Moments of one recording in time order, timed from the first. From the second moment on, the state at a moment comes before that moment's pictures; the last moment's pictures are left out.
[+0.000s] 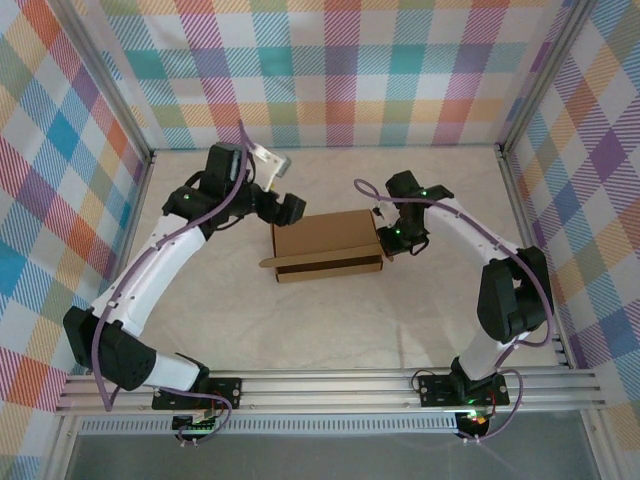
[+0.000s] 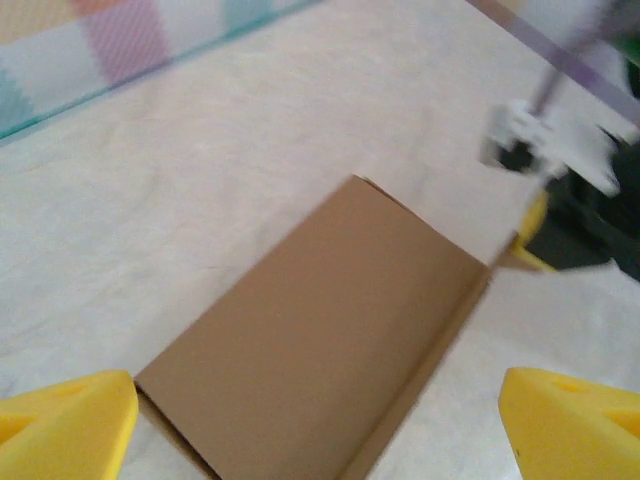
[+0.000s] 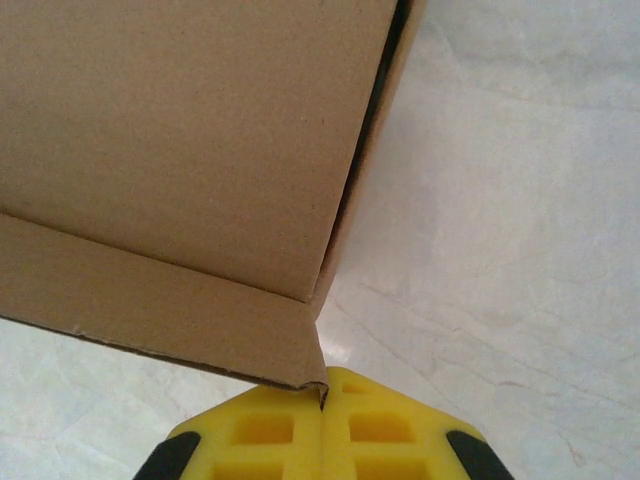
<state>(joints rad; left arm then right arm) -0.41 1.42 1.45 -0.69 0.26 0.03 0.41 1.67 1.32 -0.96 -0.13 -0.01</state>
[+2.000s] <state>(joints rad) -0.12 1.94 1.29 -0.50 0.58 -0.66 0.52 1.60 0.62 0.38 0.15 0.25</state>
